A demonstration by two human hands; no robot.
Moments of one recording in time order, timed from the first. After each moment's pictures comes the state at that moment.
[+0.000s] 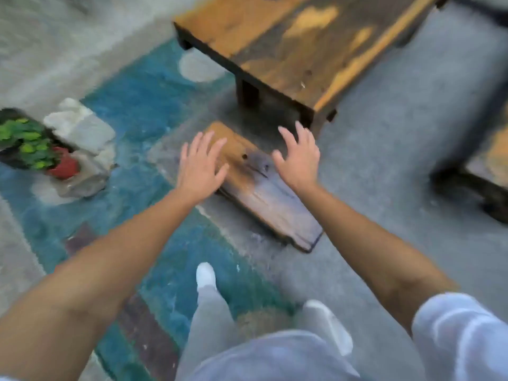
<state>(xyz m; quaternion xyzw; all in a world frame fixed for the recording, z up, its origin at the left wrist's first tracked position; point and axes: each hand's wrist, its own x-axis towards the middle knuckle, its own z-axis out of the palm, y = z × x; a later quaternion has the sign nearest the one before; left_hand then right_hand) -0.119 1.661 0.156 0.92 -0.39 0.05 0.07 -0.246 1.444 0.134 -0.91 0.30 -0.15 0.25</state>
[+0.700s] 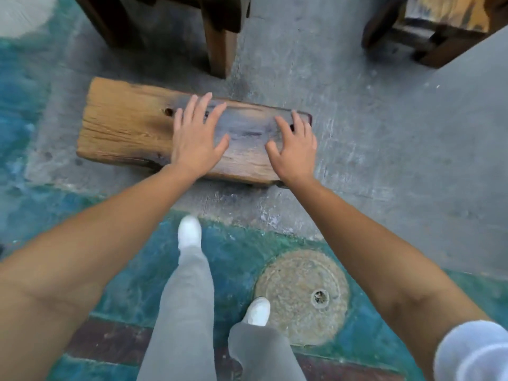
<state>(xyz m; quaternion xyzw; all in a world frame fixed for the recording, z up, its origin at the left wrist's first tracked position) -0.067 1.568 -0.058 0.69 -0.71 -0.10 0.08 -0.298 1.538 -0.072 -0.73 0.66 -0.10 0.17</state>
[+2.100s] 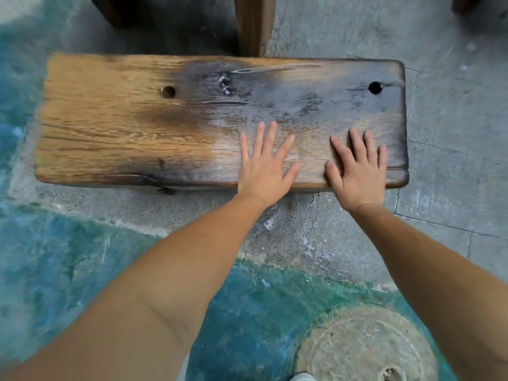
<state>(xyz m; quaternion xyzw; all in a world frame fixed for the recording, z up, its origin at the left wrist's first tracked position) -0.090 1.499 -0.429 0.69 -0.71 -0.12 -0.03 -0.309 1.477 -0.436 -0.76 0.64 -0.06 0.09</state>
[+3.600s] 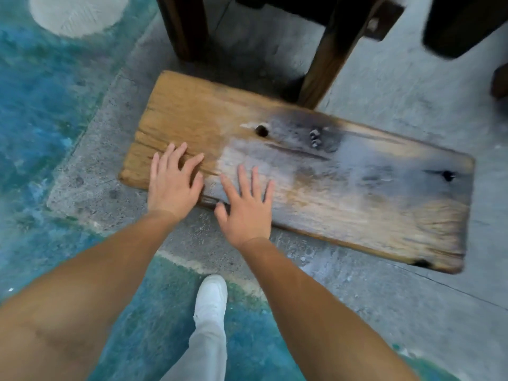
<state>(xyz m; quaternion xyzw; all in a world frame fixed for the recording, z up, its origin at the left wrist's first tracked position) 0.300 1.528 -0.434 0.81 -0.58 -0.08 0.02 0.119 1.509 -0.429 -0.84 0.50 0.05 0.23</state>
